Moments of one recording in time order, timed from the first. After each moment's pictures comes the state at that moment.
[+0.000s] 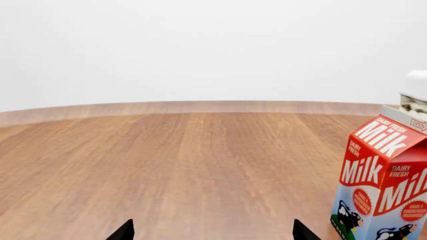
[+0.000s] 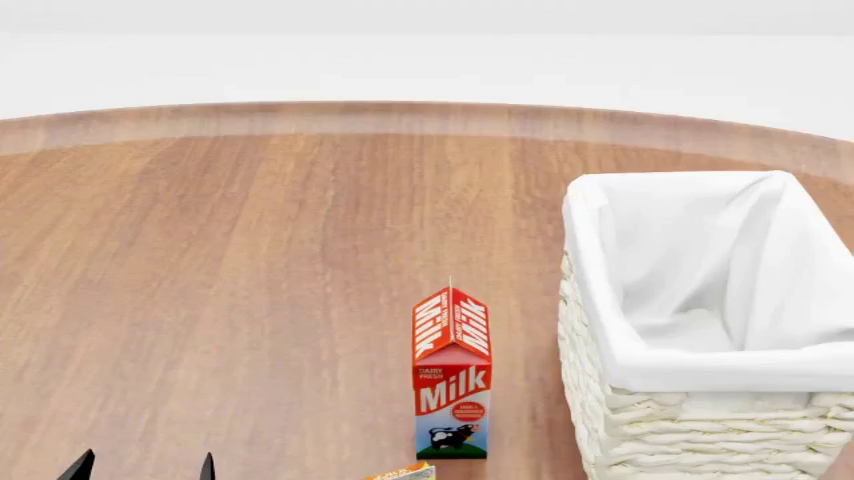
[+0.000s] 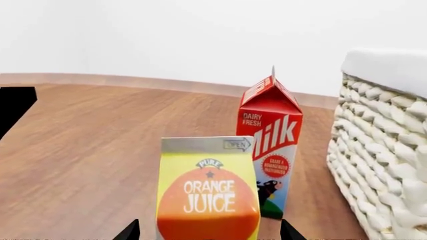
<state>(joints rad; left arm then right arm) -0.03 -0.22 0.27 -0.01 -0.22 0.04 -0.26 0.02 0.13 -0.51 0.31 0.08 -0.33 0.24</state>
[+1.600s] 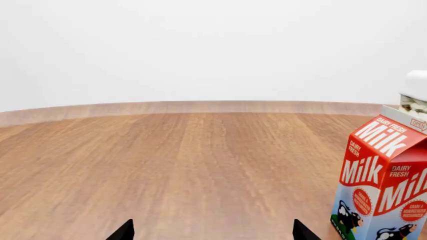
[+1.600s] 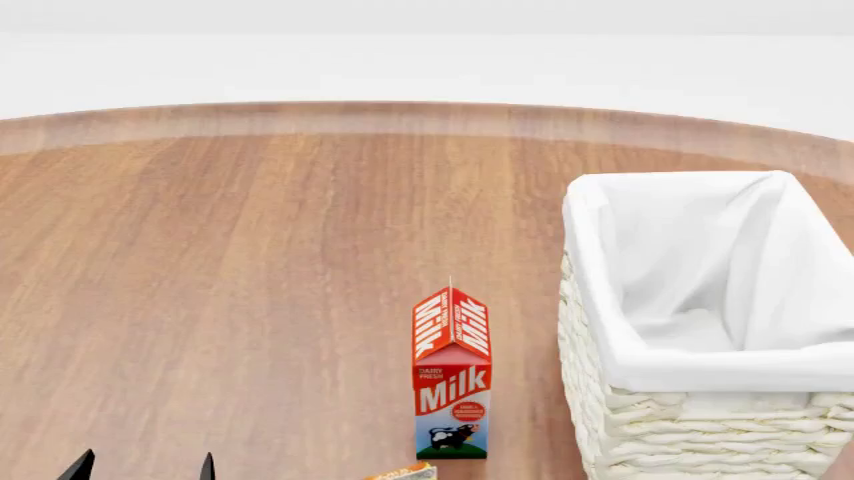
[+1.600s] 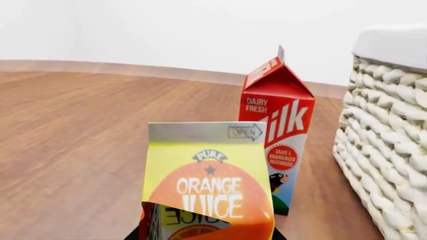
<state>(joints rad) -0.04 -0.25 0.30 -0.02 -0.25 0.05 -0.29 0.15 0.10 -0.58 0.51 0.14 -0.37 0.27</state>
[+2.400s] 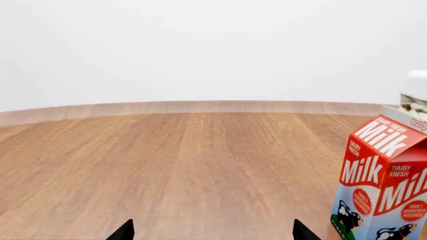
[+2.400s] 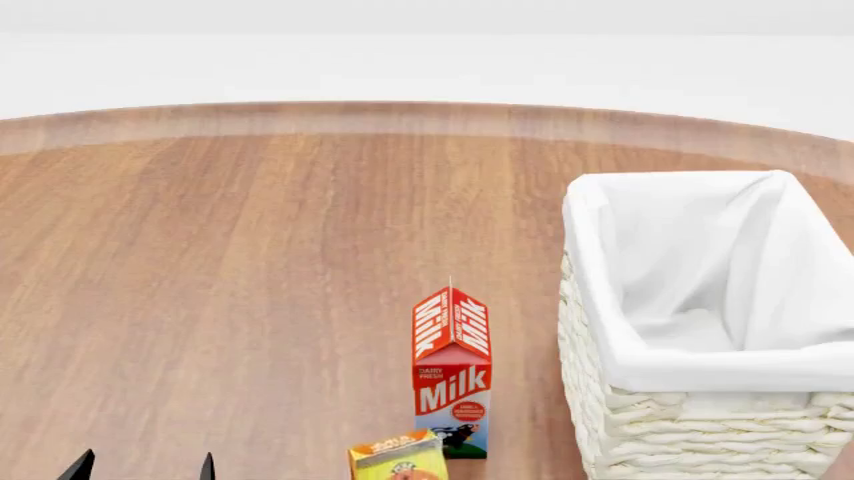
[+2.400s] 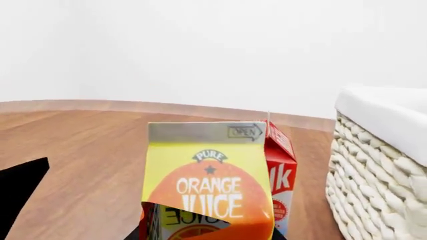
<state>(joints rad) -0.04 -0.26 0.32 -0.02 -0.26 0.06 -0.30 0.05 0.23 -0.60 0.03 0.17 -0.15 0.34</state>
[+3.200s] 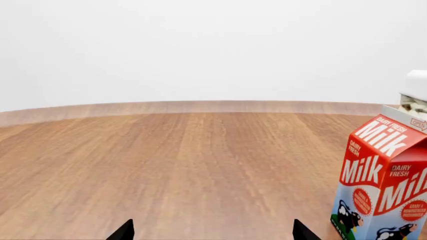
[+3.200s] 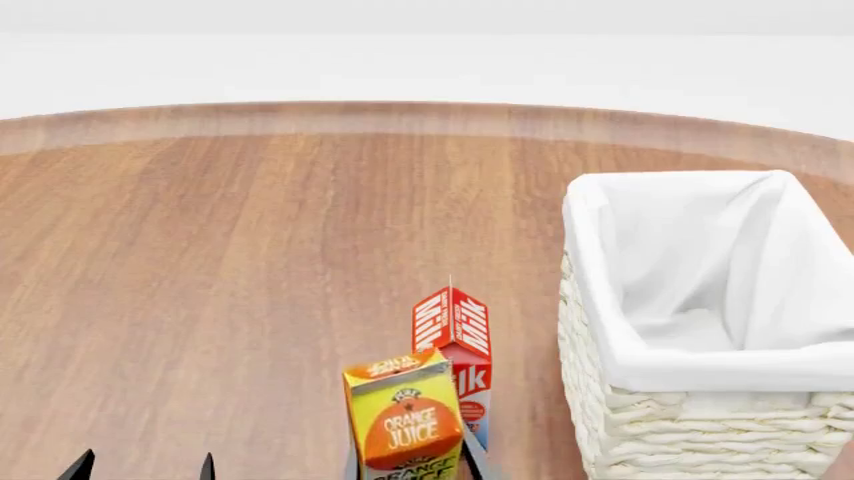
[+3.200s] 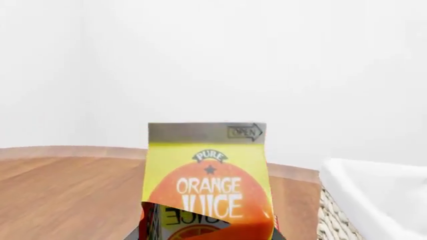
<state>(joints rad) -0.05 -0.27 0.33 -0.02 -0.27 0.06 -0.31 0.06 0.31 -0.58 -0.37 0.17 0.09 0.40</state>
